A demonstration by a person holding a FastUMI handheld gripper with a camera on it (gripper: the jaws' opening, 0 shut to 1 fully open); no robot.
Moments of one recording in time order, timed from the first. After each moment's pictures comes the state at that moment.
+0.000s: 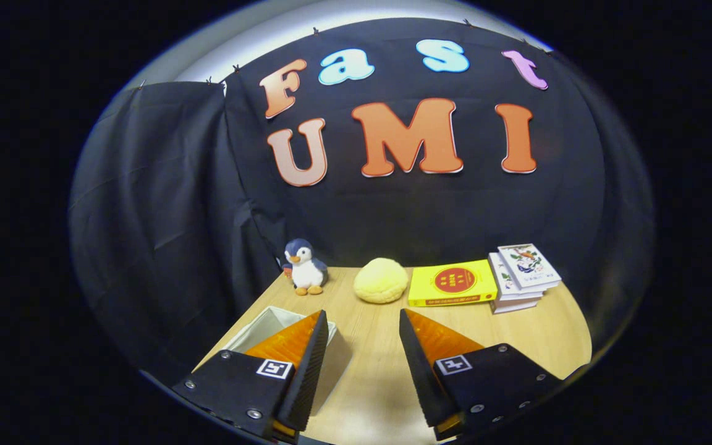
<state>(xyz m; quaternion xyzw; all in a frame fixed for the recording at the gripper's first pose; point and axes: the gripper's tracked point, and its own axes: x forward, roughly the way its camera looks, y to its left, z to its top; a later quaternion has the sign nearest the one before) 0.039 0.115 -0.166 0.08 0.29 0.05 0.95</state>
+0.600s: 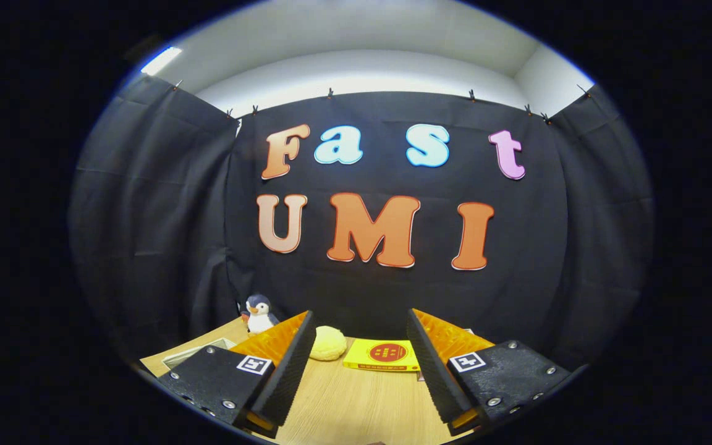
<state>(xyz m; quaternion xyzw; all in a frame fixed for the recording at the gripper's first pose) 0.021 0.023 -0.047 -0.01 0.10 0.00 0.99</state>
